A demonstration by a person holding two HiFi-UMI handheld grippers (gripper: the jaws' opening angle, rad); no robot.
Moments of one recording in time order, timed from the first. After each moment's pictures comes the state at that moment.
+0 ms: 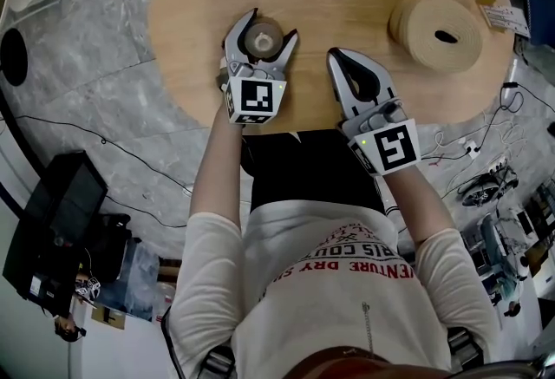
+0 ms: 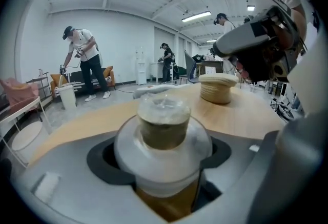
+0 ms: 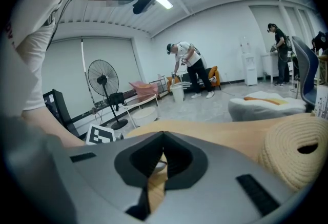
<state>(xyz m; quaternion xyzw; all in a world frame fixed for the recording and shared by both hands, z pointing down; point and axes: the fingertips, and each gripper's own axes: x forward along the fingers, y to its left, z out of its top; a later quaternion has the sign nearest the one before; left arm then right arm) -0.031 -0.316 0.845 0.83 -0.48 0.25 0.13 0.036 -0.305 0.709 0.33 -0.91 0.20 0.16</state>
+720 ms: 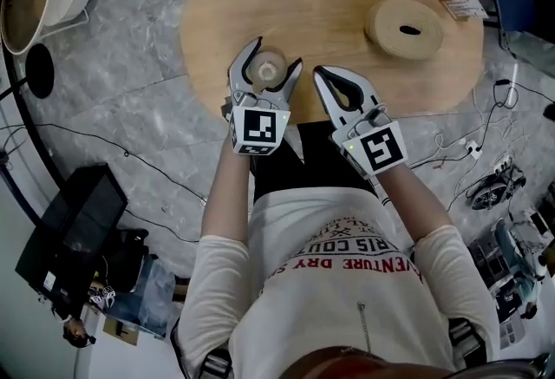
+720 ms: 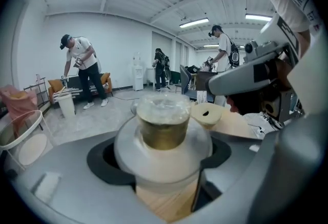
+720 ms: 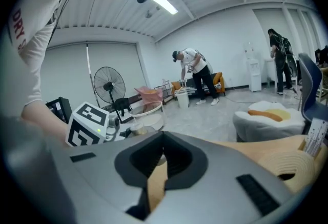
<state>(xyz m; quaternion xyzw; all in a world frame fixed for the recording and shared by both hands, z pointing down) -0.030 -0.294 0.675 0.84 -0.46 0.23 0.14 0.015 -0.278 0.591 0.31 -0.92 0.18 0.15</state>
